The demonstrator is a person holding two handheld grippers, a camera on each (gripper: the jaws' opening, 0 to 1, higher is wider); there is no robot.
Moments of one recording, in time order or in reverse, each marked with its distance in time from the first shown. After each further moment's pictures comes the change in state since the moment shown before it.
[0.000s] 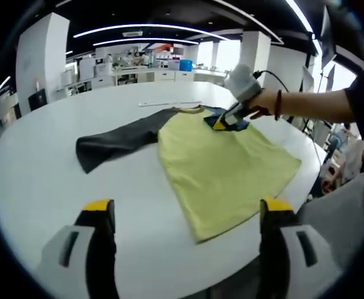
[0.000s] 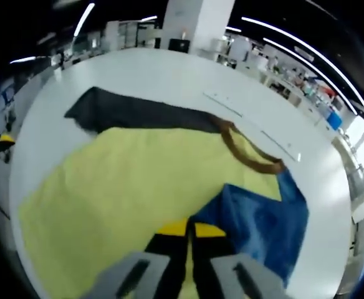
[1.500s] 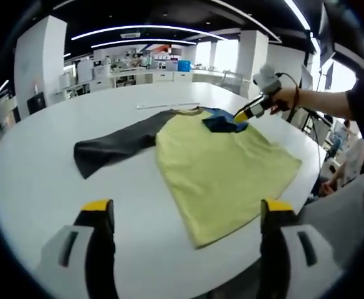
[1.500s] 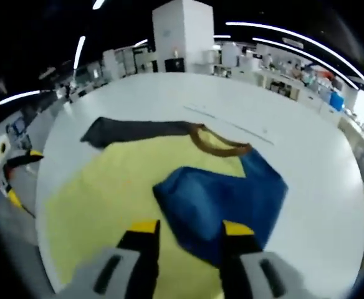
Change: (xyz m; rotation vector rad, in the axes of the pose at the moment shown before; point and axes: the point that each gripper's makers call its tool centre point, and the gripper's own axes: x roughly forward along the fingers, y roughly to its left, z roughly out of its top) left arm 0.003 -0.002 0.007 0.017 -0.005 -0.003; right arm -0.045 -0.057 -0.032 0.122 -0.117 0.139
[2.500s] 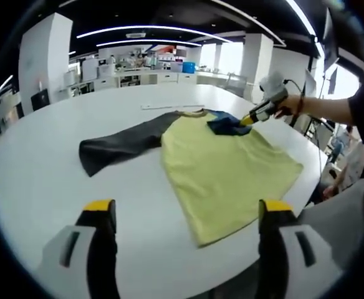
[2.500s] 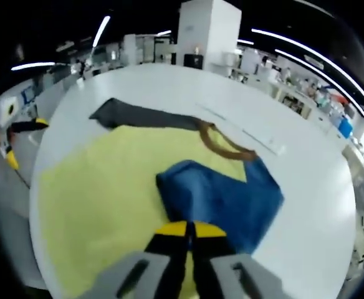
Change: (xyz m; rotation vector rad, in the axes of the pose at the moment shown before) left arm -0.005 0.006 0.000 -0.026 -0.009 0.017; right arm -0.023 0.004 0.002 -0.160 0.008 0.002
